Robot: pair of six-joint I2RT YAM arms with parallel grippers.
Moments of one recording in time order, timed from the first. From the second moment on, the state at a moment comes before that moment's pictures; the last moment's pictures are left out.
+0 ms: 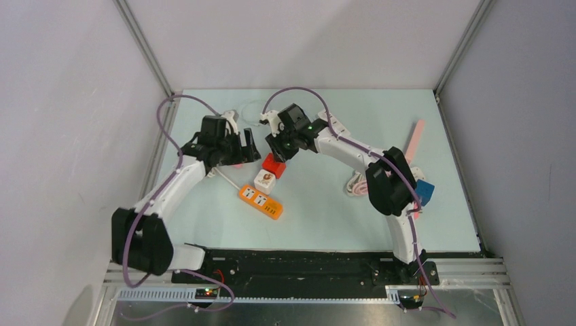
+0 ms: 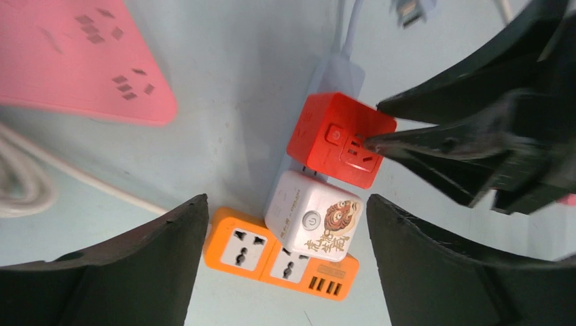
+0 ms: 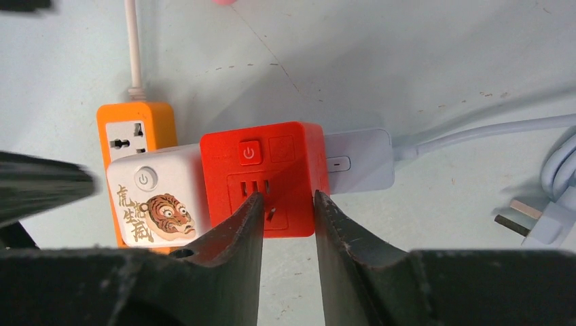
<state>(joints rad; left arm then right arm) -0.25 1.30 1.02 -0.48 0.16 -0.34 0.76 2.11 1.79 -0.55 -0.25 -0.06</state>
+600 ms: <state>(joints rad) -0.25 1.55 1.09 -0.42 0.36 -0.42 0.75 2.08 1.73 -0.48 -0.22 0.12</state>
